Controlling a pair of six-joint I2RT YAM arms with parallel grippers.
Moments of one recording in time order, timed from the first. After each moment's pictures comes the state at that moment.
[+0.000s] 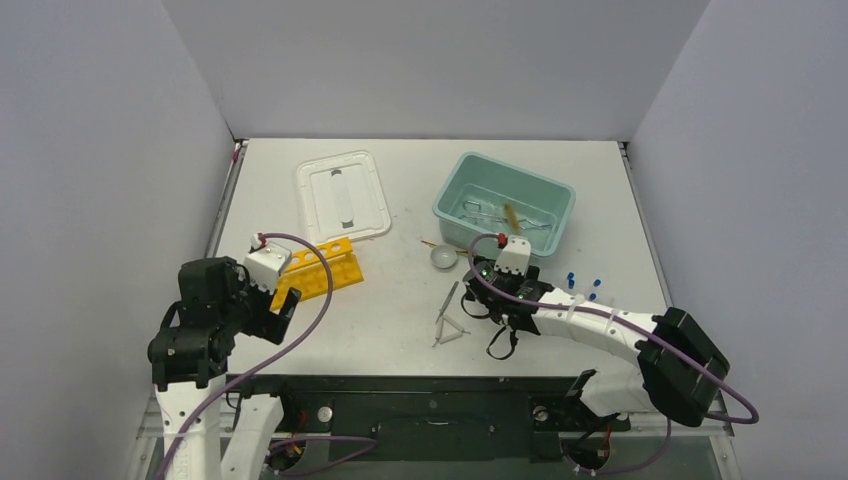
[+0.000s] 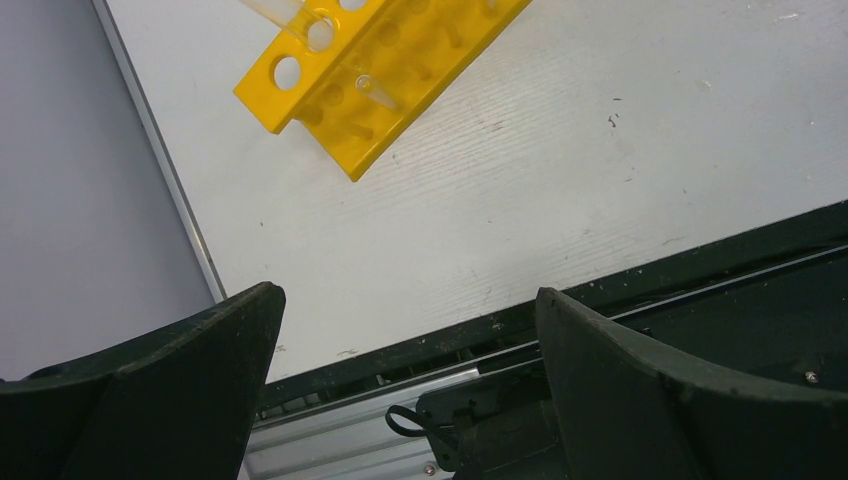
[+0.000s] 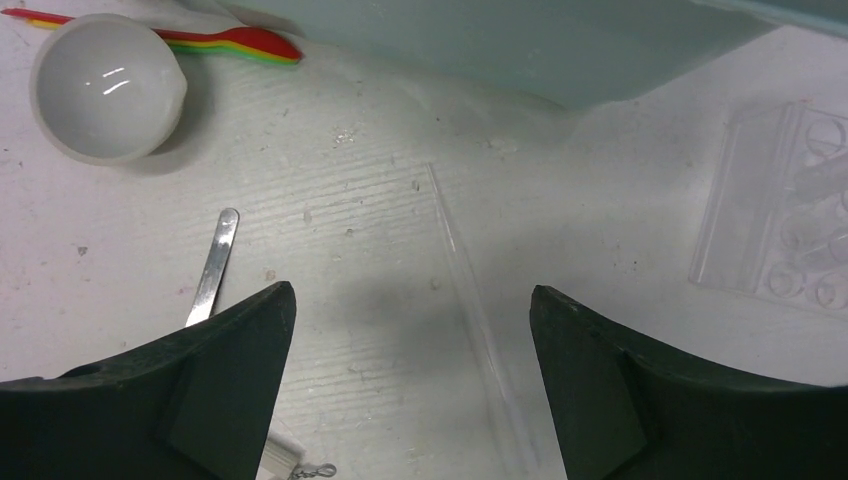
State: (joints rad) left arm 0.06 0.63 1.05 -1.24 0.15 0.45; right arm 0.86 1.32 0.71 -0.41 0.69 0.85
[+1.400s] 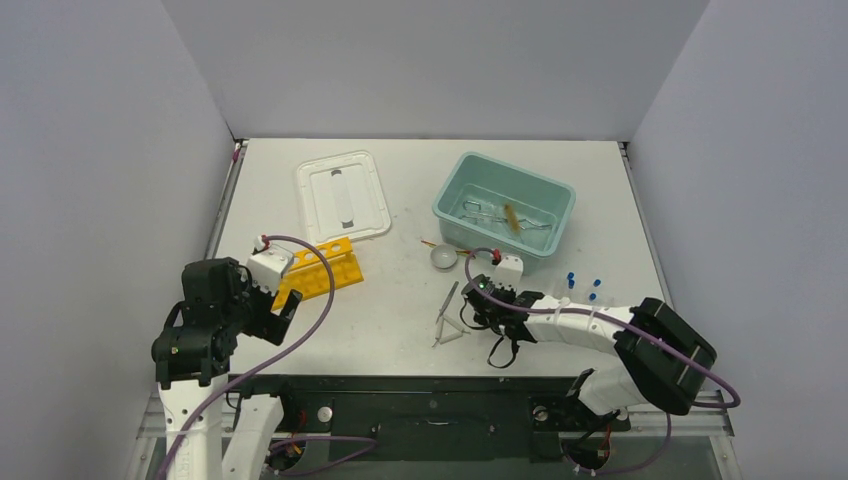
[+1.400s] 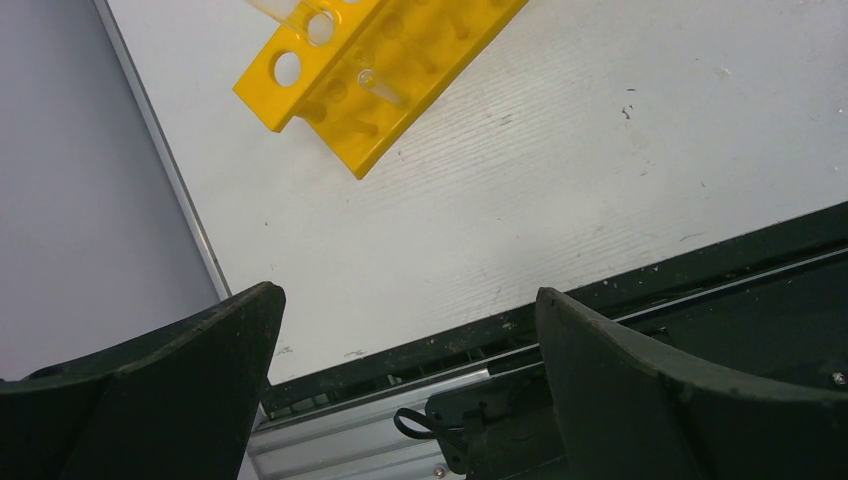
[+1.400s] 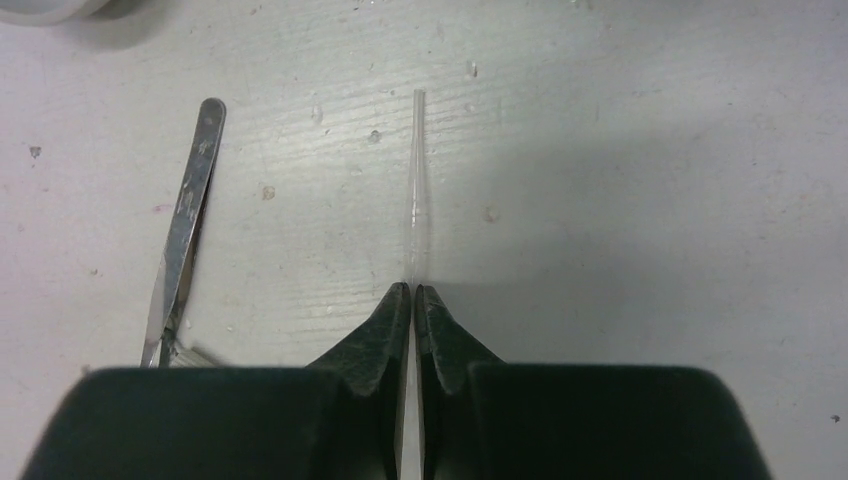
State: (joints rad) left arm 0.06 0.62 1.01 -1.22 0.14 0.48; right arm 0.86 1.40 0.59 -0.26 0.51 0.93
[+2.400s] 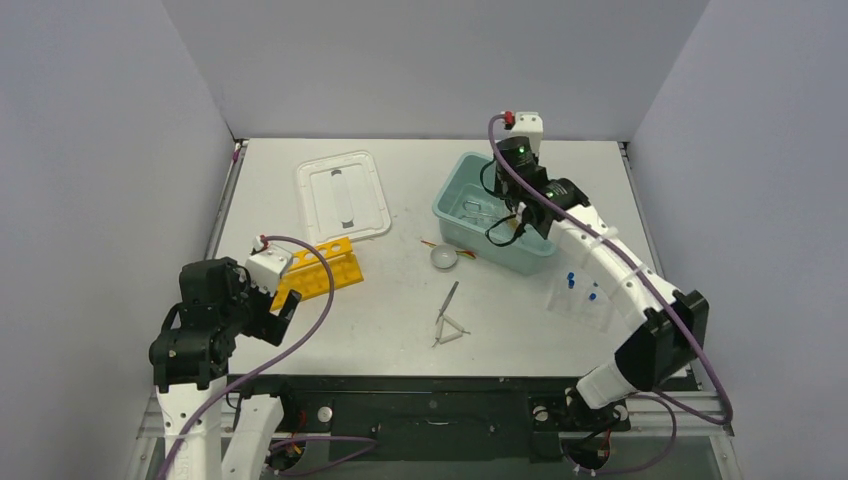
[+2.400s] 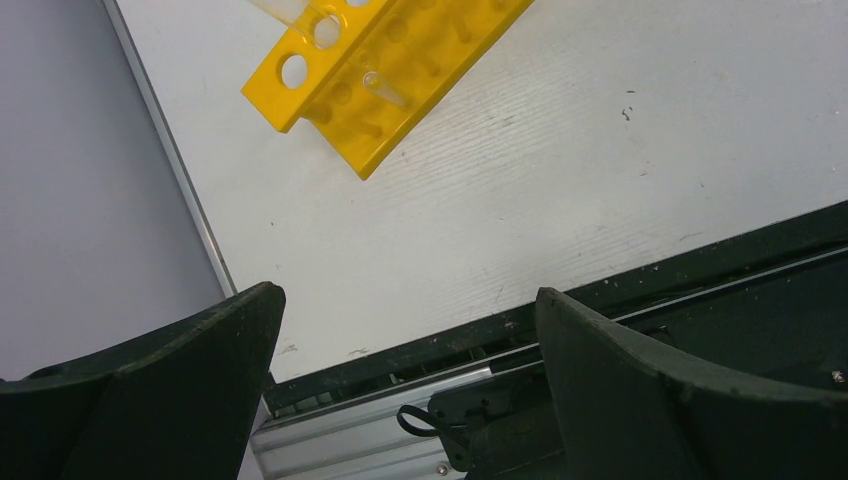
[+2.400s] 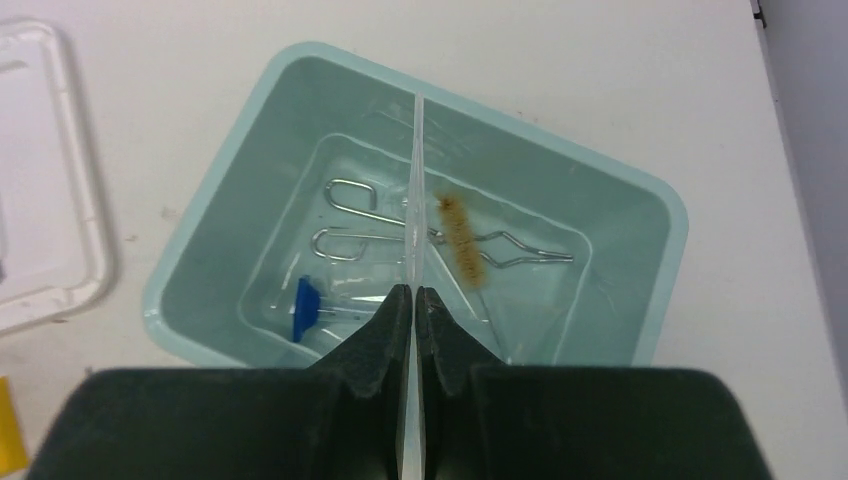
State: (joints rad) left arm 0.06 0.62 1.03 -1.23 0.14 0.48; right arm 0.54 1.46 1.45 -0.54 0.52 0.32
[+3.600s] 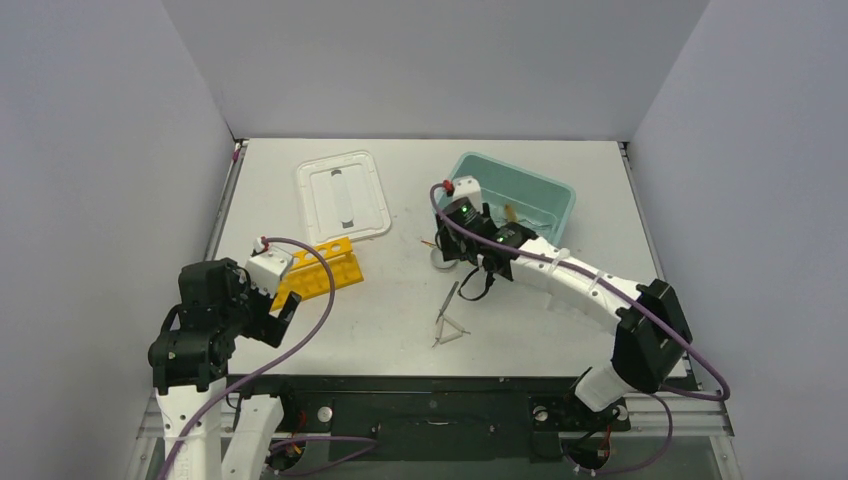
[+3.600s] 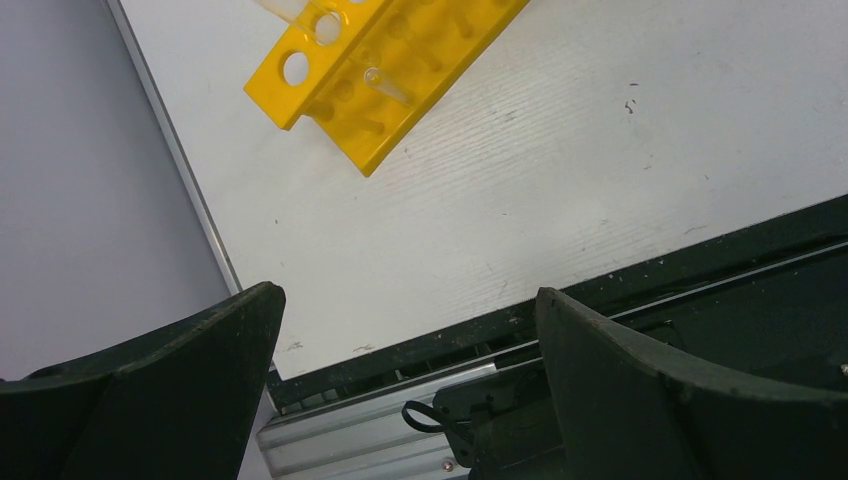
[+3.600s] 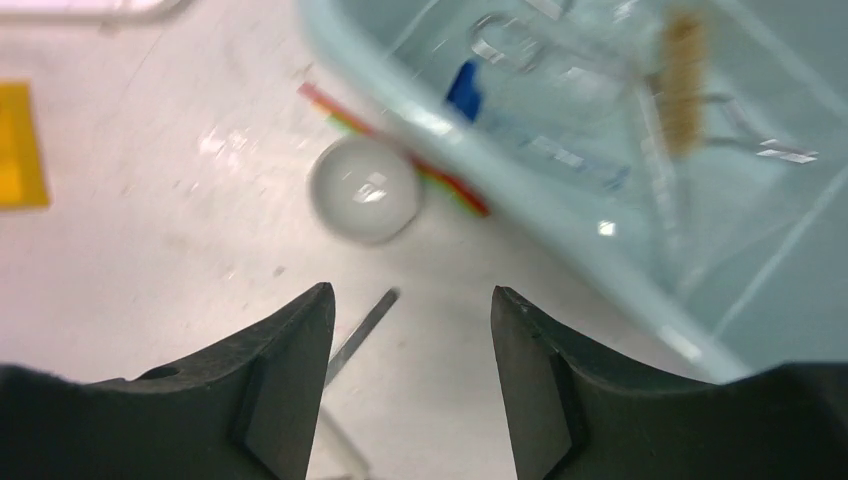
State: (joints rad) left arm 0.06 0.61 1.04 -1.24 0.14 0.50; right arm 0.74 1.54 1.24 -0.51 0.44 0.32
